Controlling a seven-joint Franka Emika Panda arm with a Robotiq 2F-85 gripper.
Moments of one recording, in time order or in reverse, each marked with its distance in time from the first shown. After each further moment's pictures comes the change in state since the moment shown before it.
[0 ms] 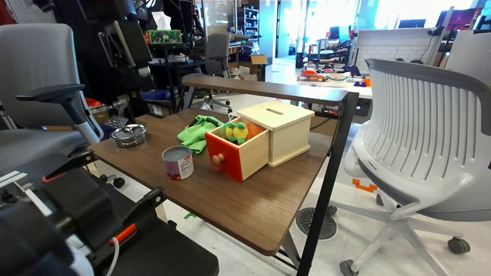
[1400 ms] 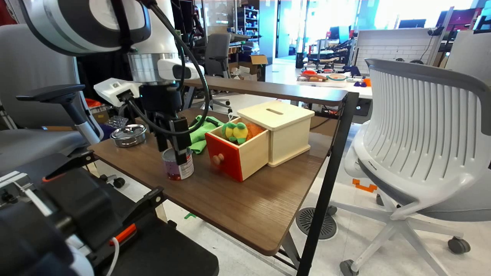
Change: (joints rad) arm 0.063 0.543 -0.125 0.194 0.044 0.213 -0.090
